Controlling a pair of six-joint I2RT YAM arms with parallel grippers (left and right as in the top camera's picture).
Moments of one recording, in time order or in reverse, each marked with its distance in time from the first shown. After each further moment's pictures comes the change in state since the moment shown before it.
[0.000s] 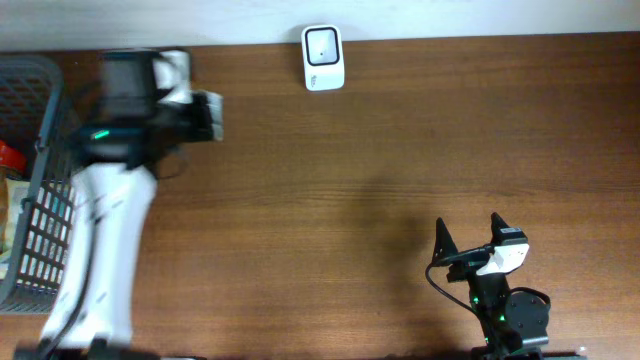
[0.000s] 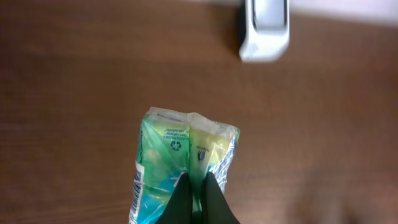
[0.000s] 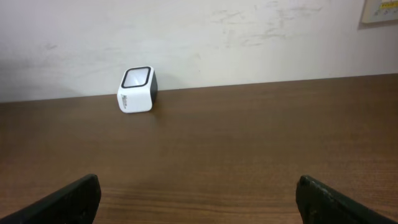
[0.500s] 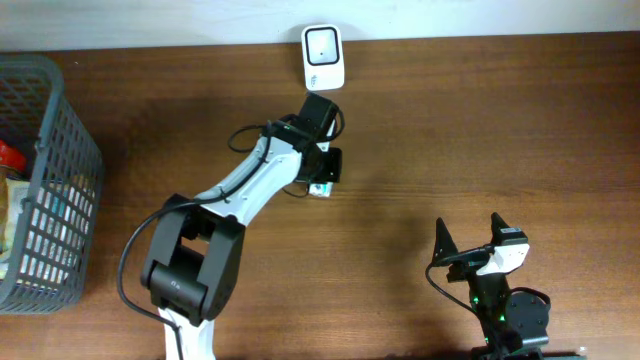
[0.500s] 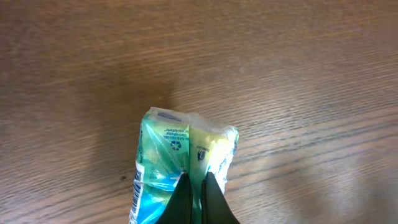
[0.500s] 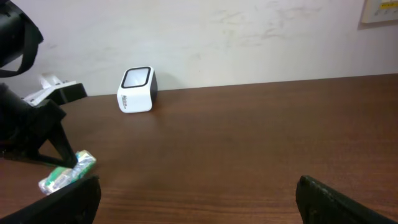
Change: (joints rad) left arm -0.451 0.496 -0.015 0.141 -0.053 -0.215; right arm 0.000 0.000 0.000 0.000 0.000 0.000
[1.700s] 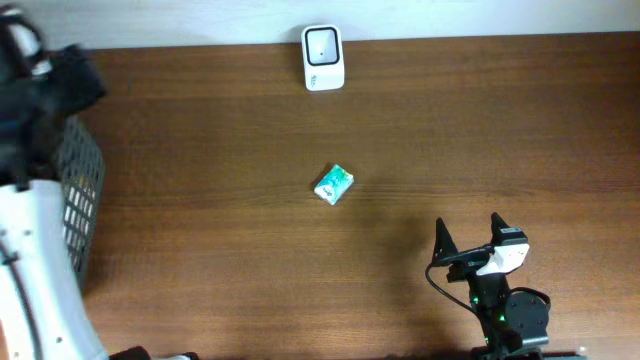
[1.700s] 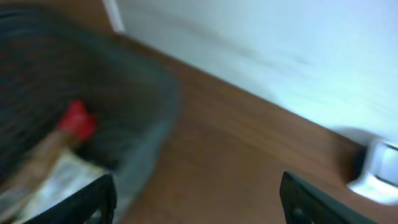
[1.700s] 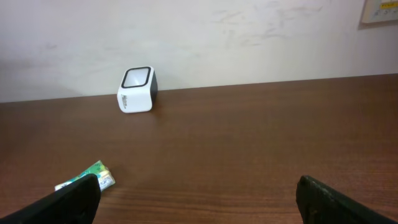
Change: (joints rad) left arm 0.790 -0.517 0.382 -0.297 -0.213 0.155; right arm 0.000 0.000 0.000 0.000 0.000 0.000
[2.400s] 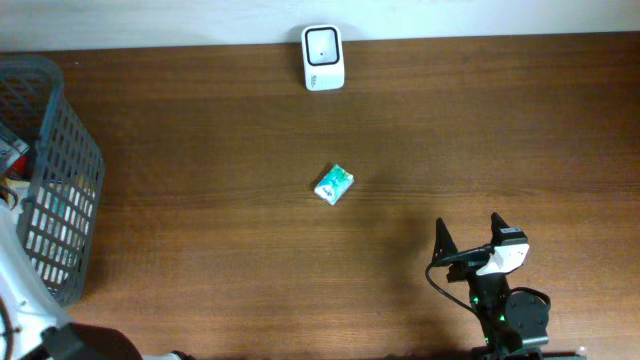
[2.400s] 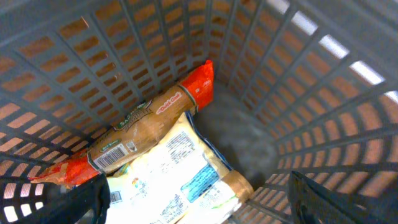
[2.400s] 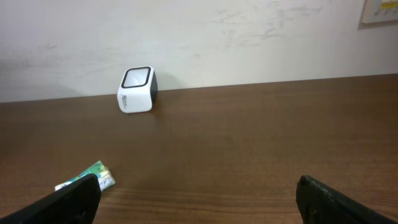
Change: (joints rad) left arm 0.357 0.057 -0.285 0.194 -0.074 0.035; right arm 0.000 0.000 0.000 0.000 0.000 0.001
